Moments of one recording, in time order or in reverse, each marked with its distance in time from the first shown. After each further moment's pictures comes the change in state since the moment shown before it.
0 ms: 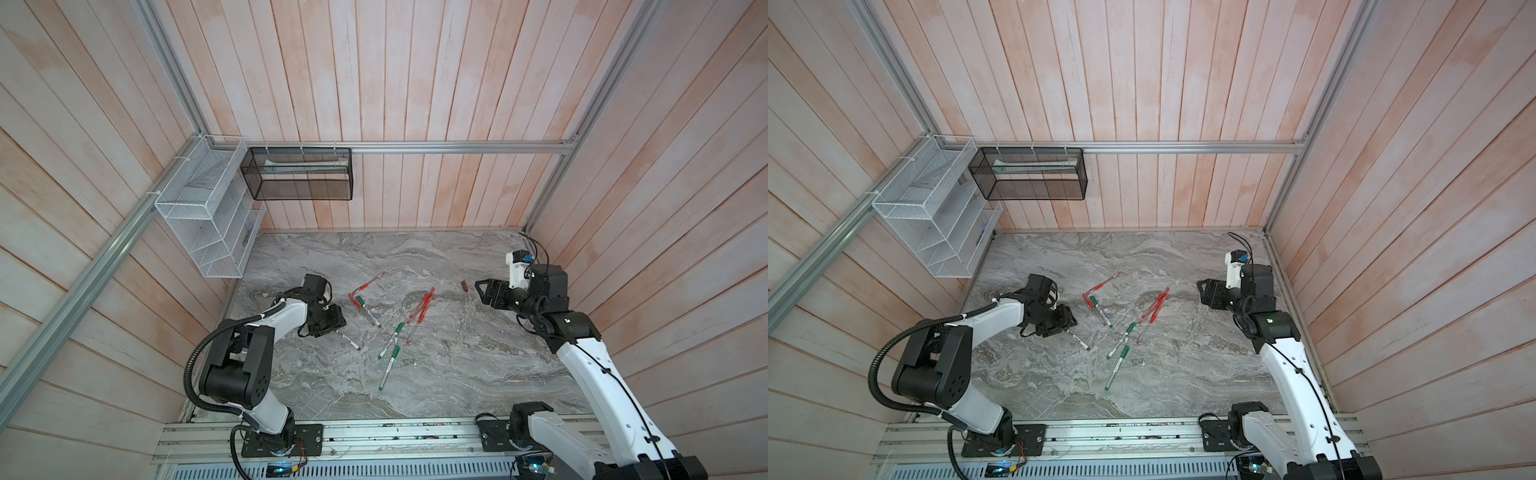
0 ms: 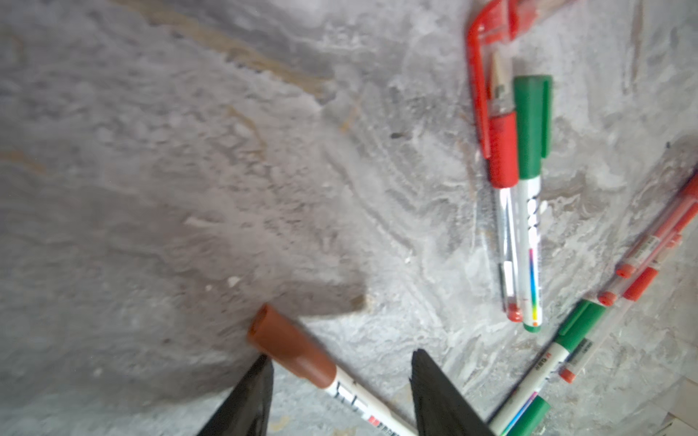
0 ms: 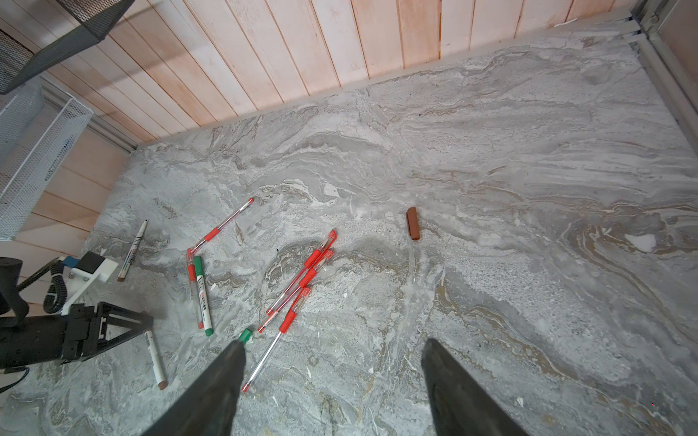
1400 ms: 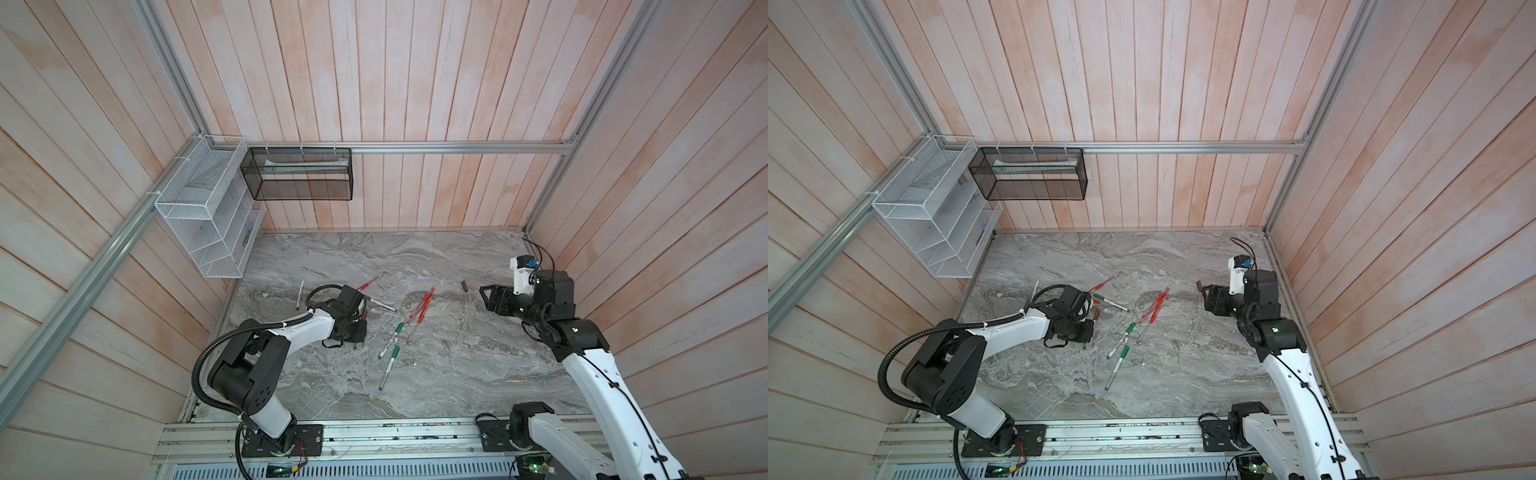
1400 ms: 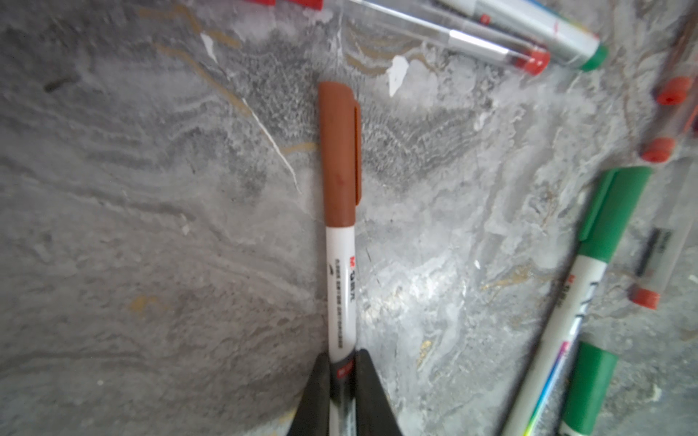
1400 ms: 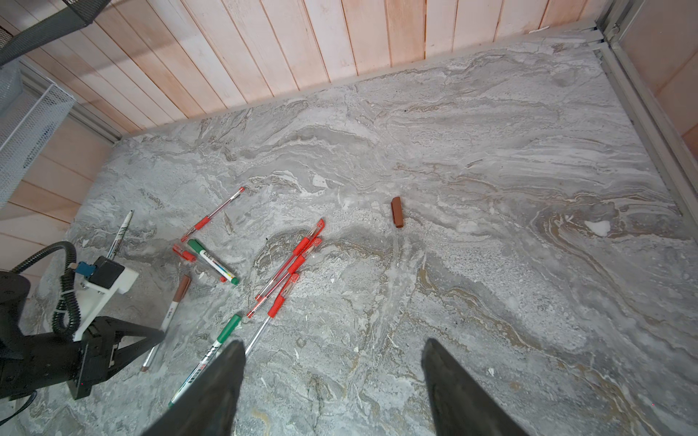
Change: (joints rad) left arm -0.293 -0.005 -0.039 0.073 -0.171 0.151; right arm 0.000 -0.067 -0.002 -0.077 0.036 -0.029
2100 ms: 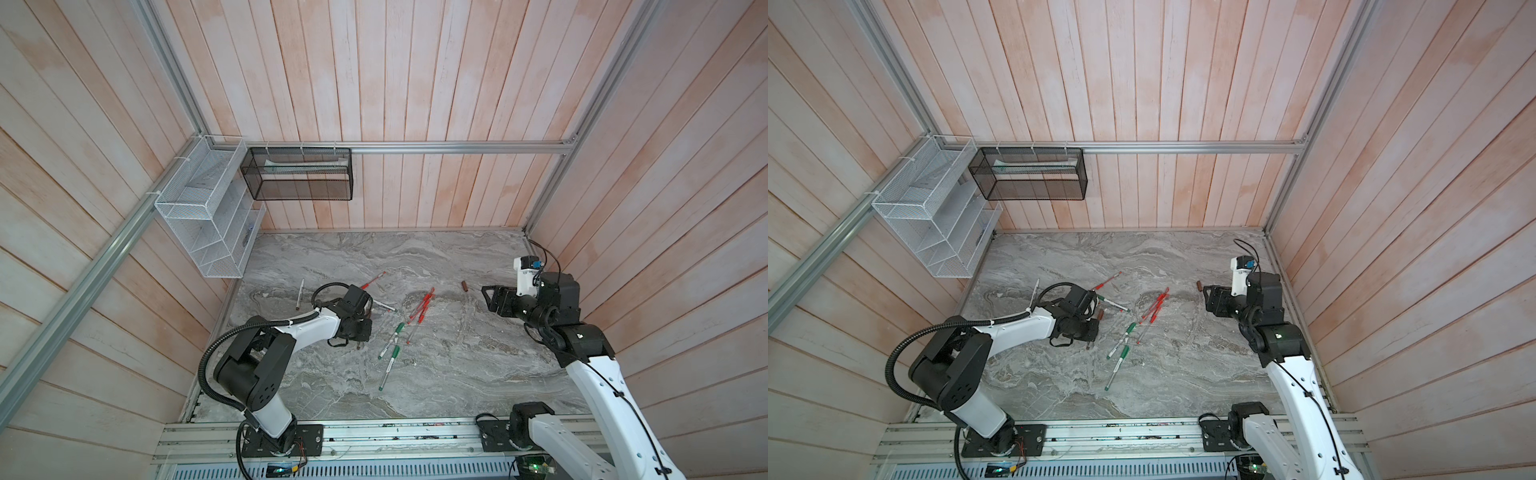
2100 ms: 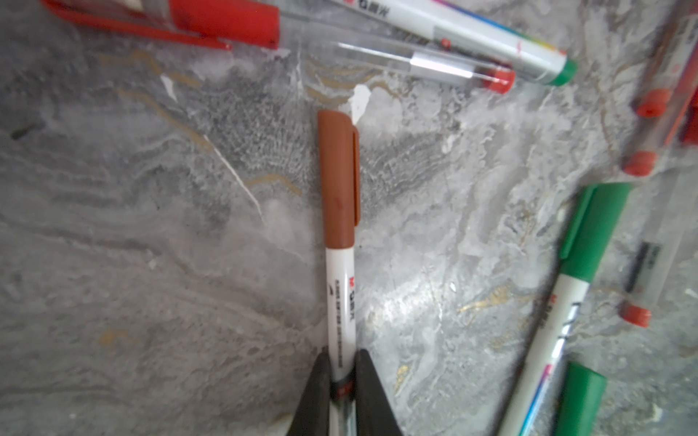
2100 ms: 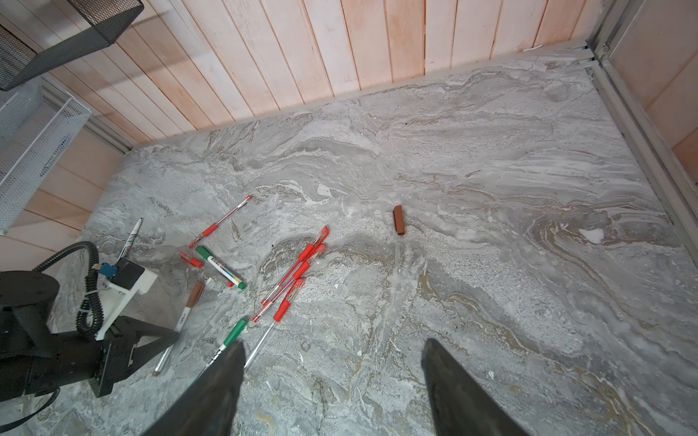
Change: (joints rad) left arm -0.047 0.039 0.037 0.010 -0.039 -0.008; right arm 0.000 -0.047 -0.002 -0.004 0.001 0.006
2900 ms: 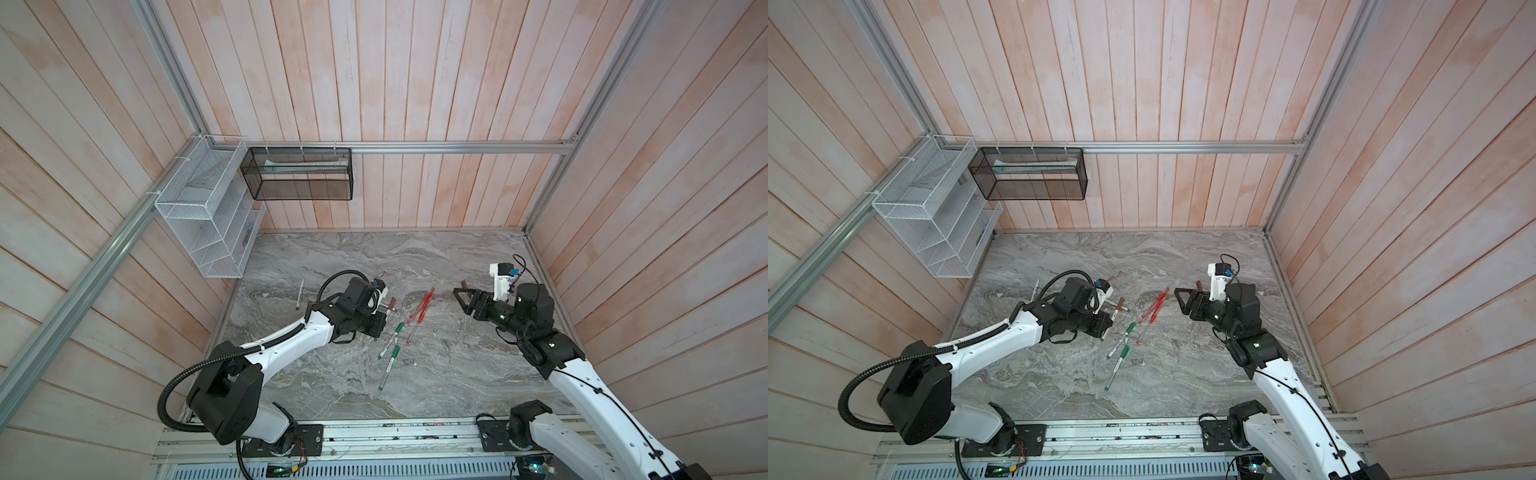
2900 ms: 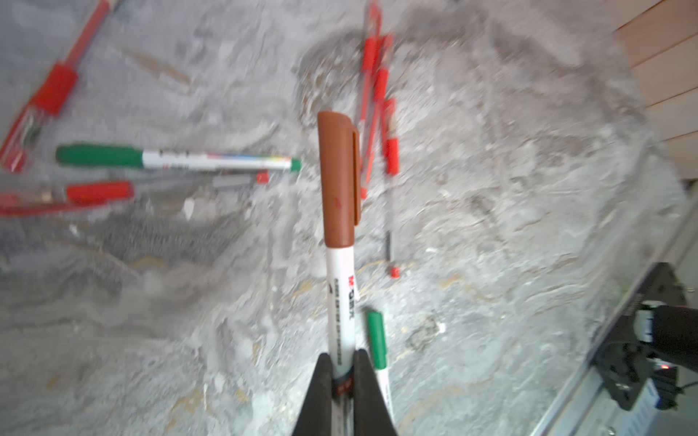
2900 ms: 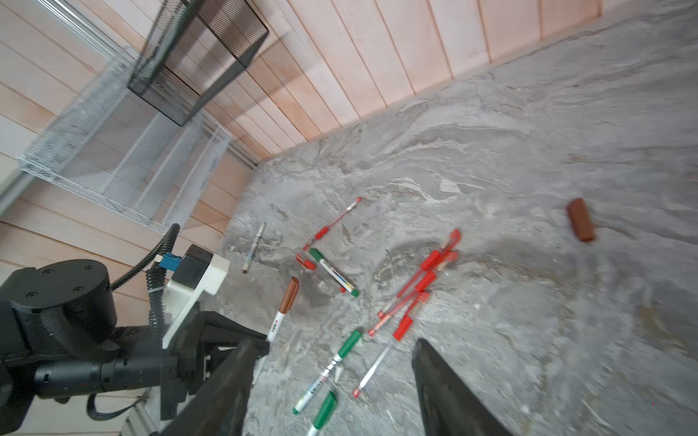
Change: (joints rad) left arm -0.083 -0.214 0.089 0.000 0.176 0.093; right arm 0.217 0.014 -0.235 0.483 -0.139 0.348
